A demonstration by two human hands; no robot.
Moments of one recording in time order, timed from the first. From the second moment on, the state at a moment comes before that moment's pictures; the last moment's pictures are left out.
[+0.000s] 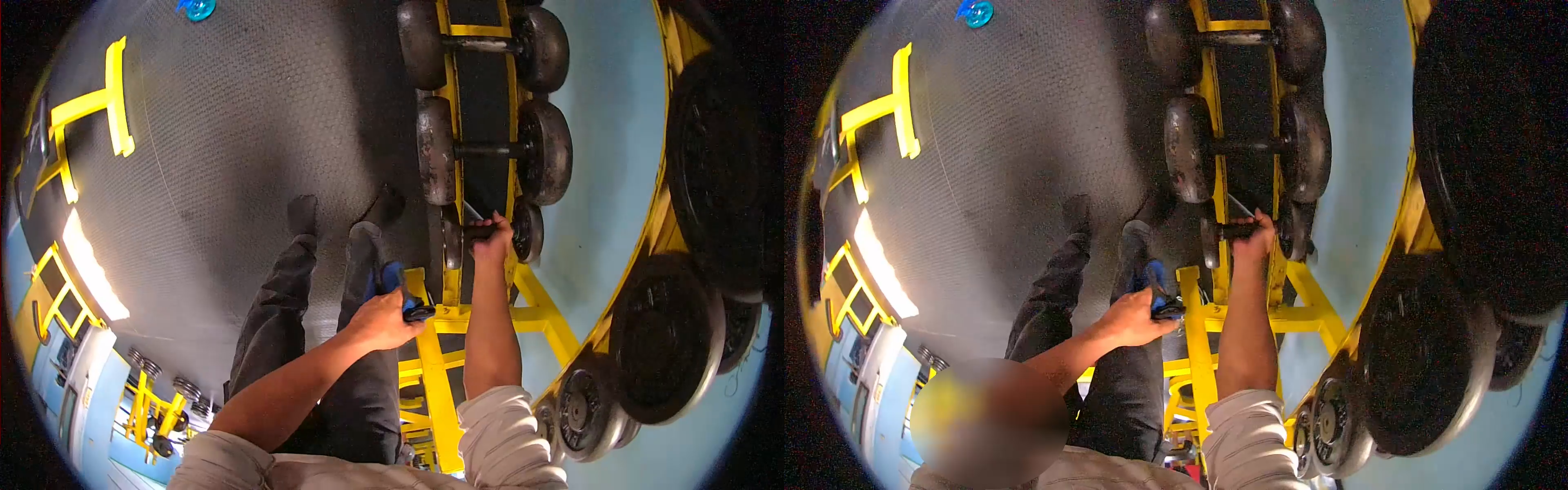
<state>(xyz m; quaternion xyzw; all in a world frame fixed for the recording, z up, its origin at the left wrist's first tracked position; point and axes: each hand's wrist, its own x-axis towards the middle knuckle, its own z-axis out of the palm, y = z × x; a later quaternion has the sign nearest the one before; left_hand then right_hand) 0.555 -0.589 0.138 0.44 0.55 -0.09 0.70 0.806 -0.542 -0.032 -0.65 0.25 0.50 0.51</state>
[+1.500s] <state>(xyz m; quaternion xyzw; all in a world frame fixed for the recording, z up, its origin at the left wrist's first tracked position) 0.059 -0.430 0.422 0.08 0.40 0.76 0.51 0.161 -0.324 0.399 -0.21 -0.35 0.91 0.12</state>
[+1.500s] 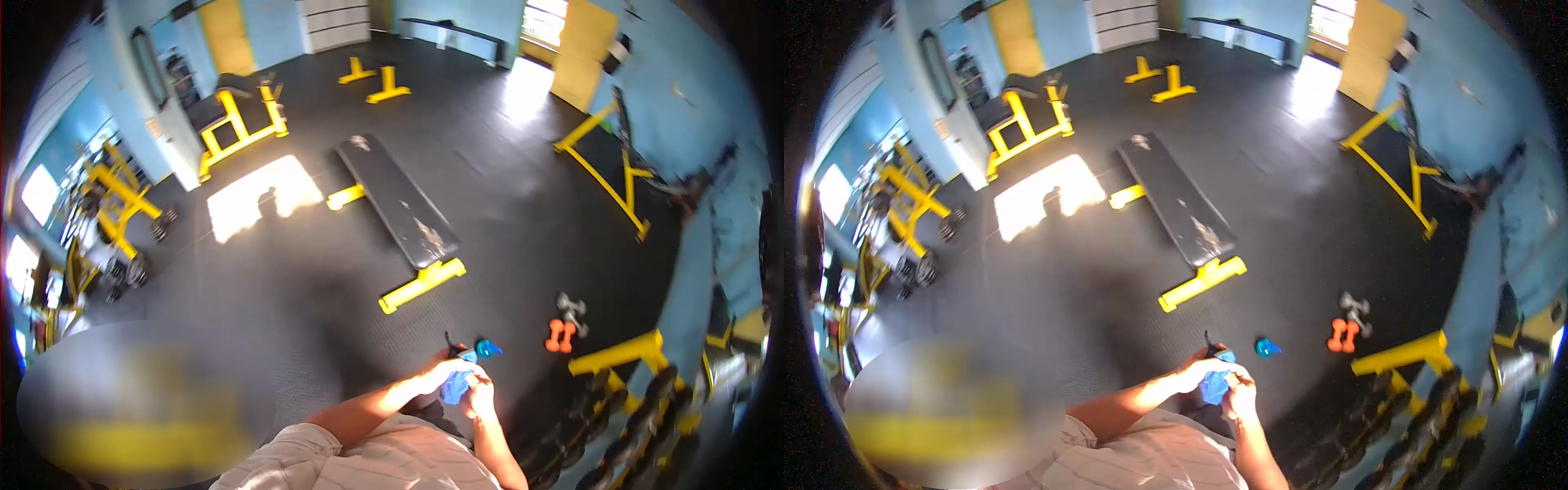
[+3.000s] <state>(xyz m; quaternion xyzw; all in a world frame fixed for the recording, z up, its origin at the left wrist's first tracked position) -0.300 0.300 0.433 0.32 0.33 0.29 0.84 -0.136 0.272 0.404 -0.59 -0.28 0.71 0.28</state>
